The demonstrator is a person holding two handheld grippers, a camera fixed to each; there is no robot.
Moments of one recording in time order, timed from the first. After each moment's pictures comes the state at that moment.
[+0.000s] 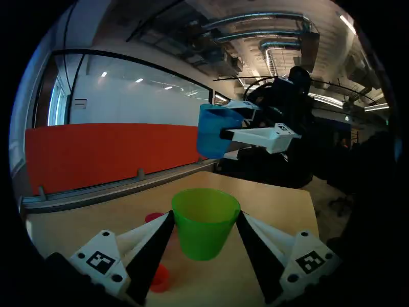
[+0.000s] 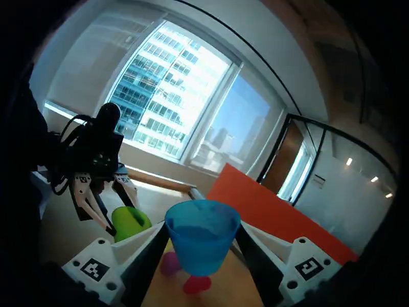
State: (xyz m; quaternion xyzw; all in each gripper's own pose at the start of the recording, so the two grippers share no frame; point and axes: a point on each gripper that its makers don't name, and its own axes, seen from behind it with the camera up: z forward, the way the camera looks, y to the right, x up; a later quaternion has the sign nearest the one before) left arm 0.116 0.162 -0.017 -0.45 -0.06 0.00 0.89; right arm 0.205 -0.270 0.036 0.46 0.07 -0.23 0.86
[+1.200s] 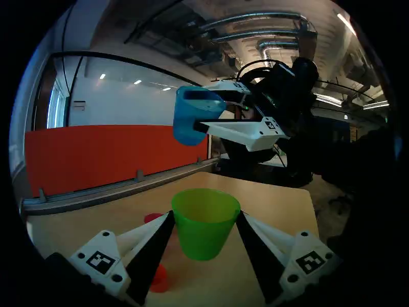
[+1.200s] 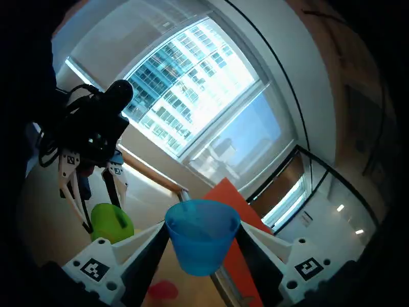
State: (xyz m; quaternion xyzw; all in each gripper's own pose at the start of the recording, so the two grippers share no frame) left arm 0.118 0.164 -0.024 -0.46 -0.05 0.00 0.89; right arm 0.229 -0.297 0.057 0.44 0.15 -0.35 0.81
